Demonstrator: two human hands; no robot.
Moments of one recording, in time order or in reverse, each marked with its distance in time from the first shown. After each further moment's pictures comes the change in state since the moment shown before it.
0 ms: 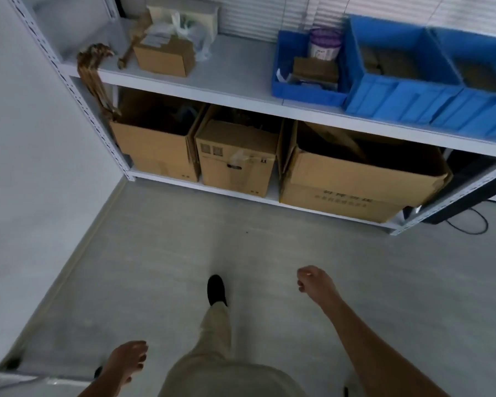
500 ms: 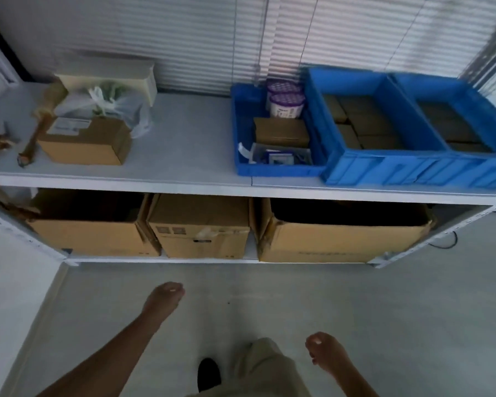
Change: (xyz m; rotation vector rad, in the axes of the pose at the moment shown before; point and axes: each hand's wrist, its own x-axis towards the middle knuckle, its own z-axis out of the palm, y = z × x) left_hand 0.091 0.514 0.108 0.356 -0.173 0.474; right_hand 0.236 -0.050 -0.036 -0.006 0.030 0.366
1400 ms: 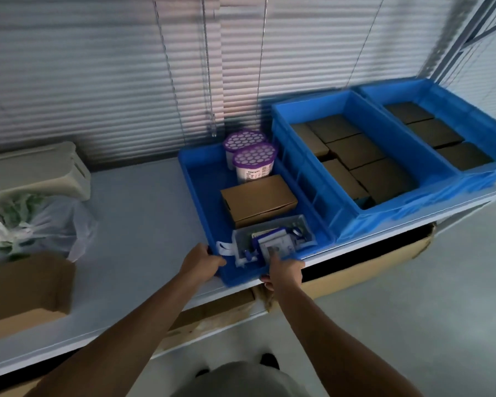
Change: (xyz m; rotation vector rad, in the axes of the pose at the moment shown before) left_hand 0.194 0.349 -0.012 0.270 -0.186 0.284; right_hand 0.038 -0.466 -0.069 1.057 0.279 0.088
